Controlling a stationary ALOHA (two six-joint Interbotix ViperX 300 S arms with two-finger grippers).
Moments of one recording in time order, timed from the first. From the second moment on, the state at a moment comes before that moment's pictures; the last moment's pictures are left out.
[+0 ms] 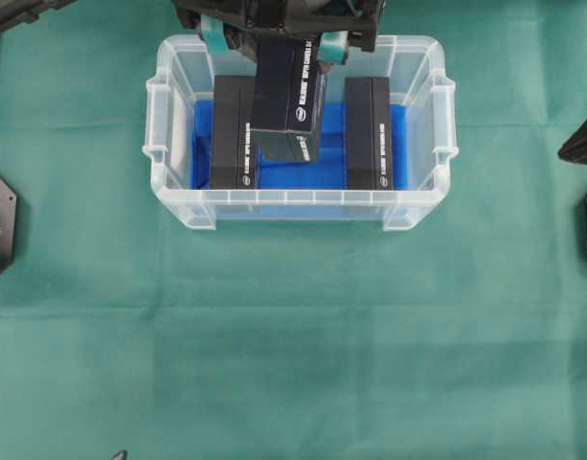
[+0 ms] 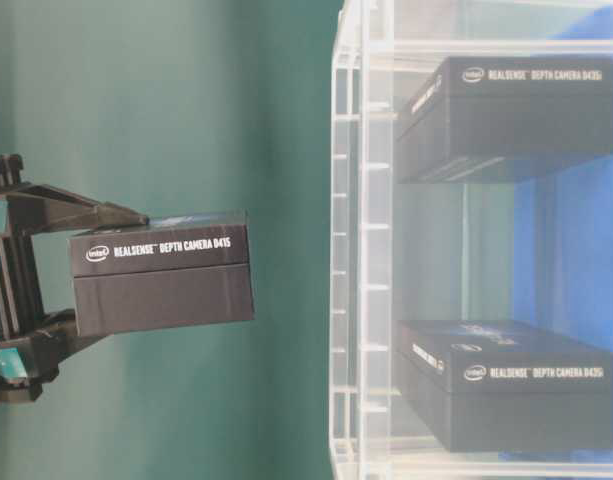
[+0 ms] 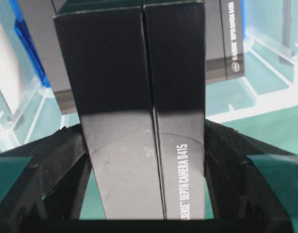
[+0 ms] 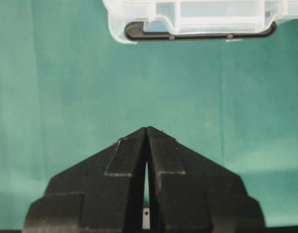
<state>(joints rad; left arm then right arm) 0.23 0.36 -0.77 0.00 1.79 -1.16 -0.01 -0.75 0.55 -0.10 1.28 0.19</state>
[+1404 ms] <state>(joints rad) 0.09 0.36 -0.74 0.00 1.78 -1.28 -0.01 -0.75 0.55 -0.10 1.28 0.19</state>
